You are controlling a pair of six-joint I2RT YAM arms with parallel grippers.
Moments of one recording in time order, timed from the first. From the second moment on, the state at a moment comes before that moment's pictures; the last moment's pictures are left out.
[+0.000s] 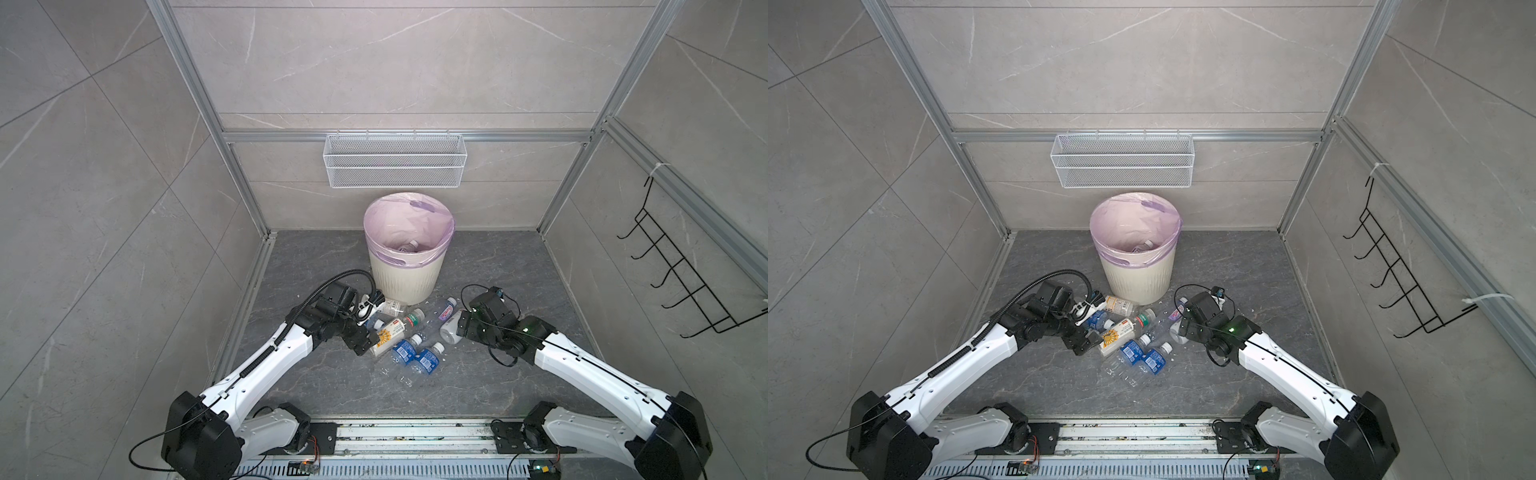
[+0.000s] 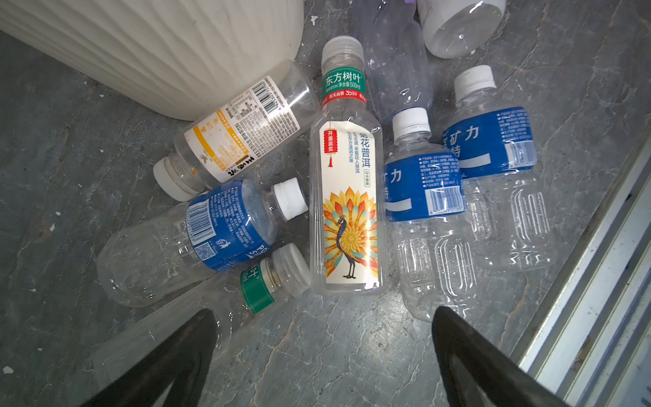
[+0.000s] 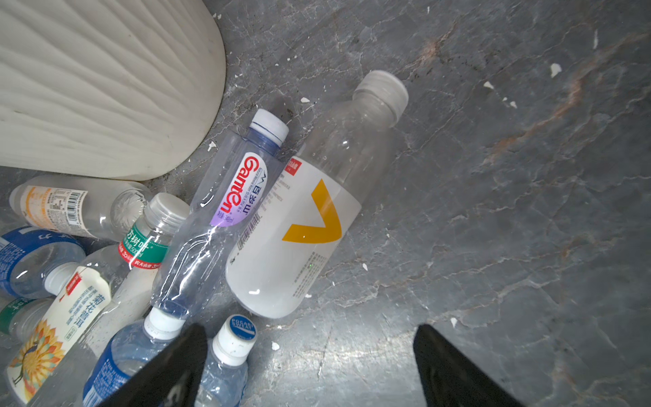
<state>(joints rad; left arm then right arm) -0.56 1.16 0.90 -0.74 0.19 0.37 0.64 1.16 0.82 -0.70 0.26 0.84</state>
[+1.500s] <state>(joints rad) -0.08 1.08 0.74 -0.59 0.36 0.31 0.47 1.48 0.74 -0.37 0.10 0.92</state>
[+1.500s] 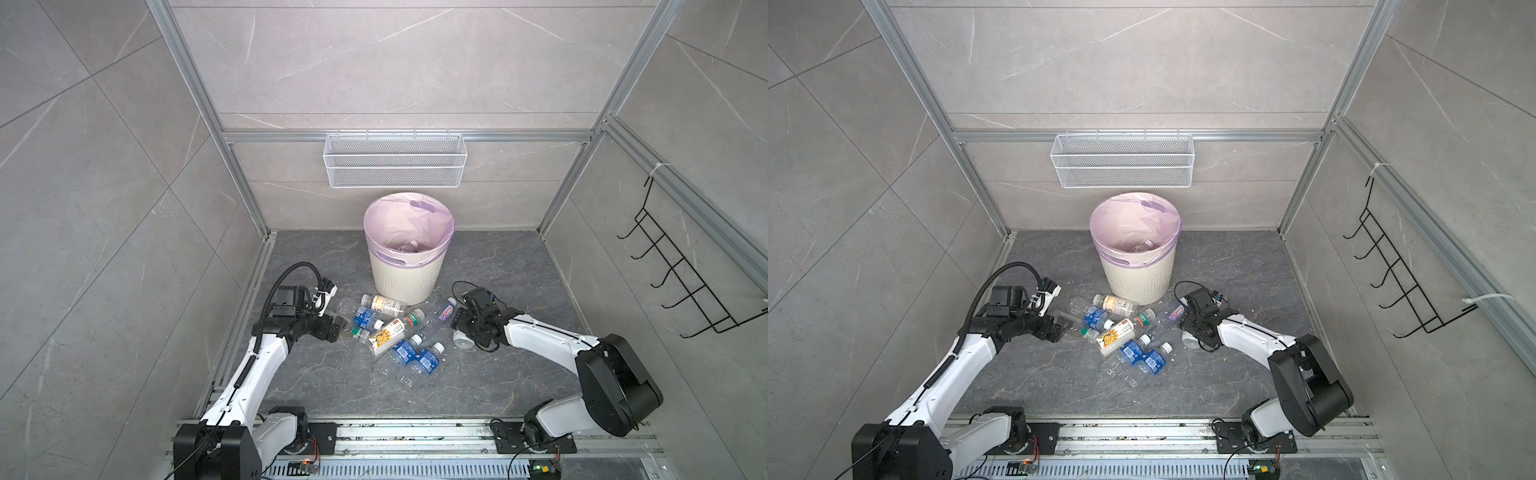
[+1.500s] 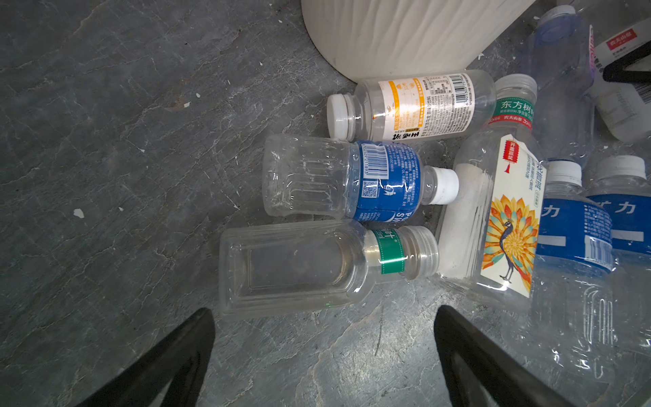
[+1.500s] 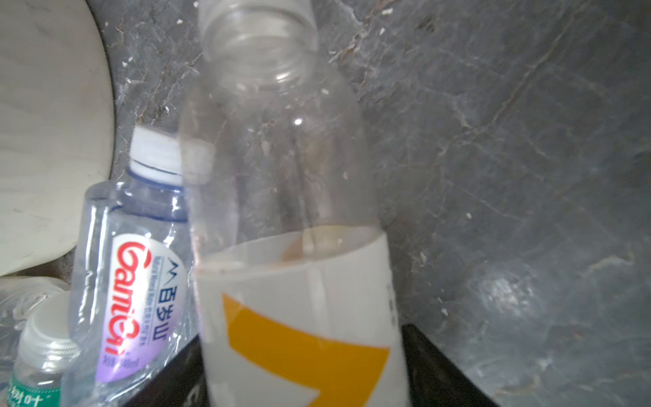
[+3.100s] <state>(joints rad) -0.05 1.11 0.73 -0.59 0.36 0.31 0.59 0.90 0.57 -0.43 0.23 0.65</state>
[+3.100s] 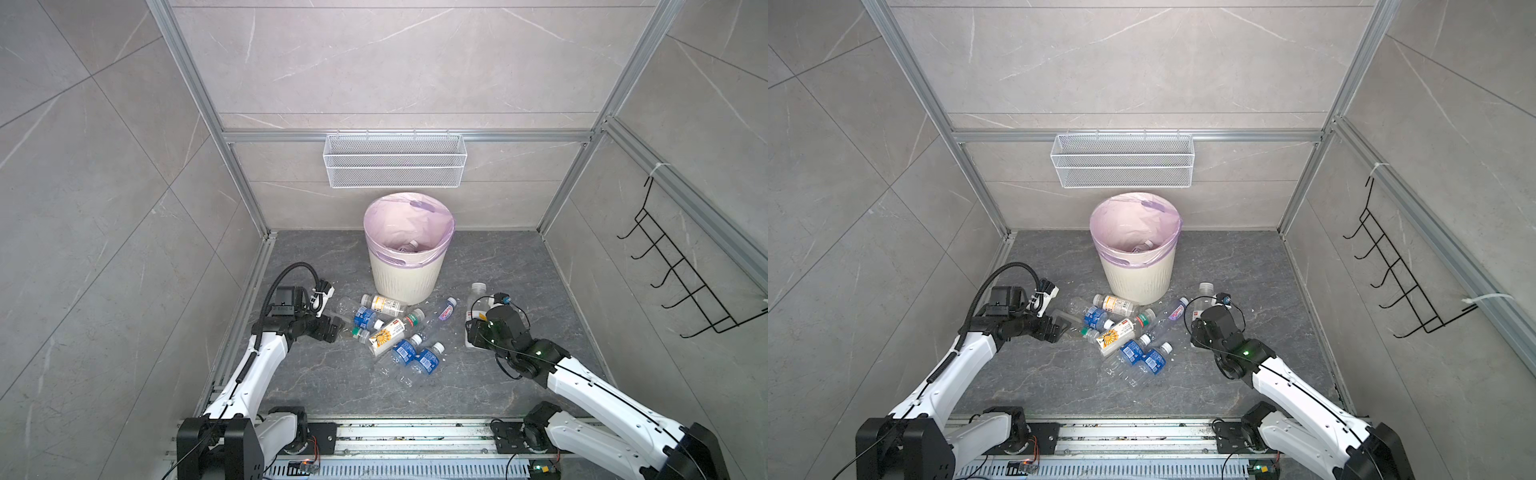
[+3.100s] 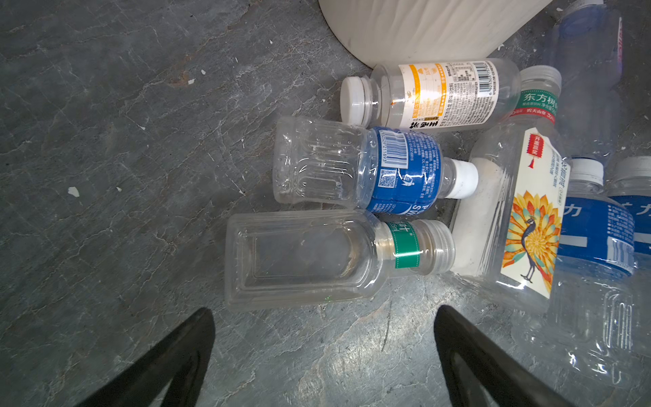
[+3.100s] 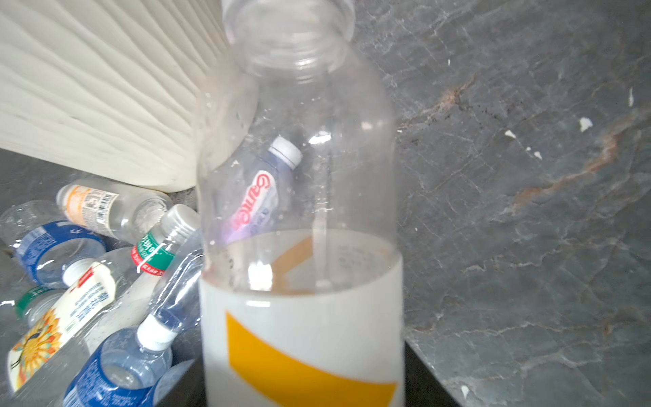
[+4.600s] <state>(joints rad) -0.05 1.15 0.73 -0.59 0.37 0.31 0.79 1.51 1.84 -0.60 0.35 0.36</state>
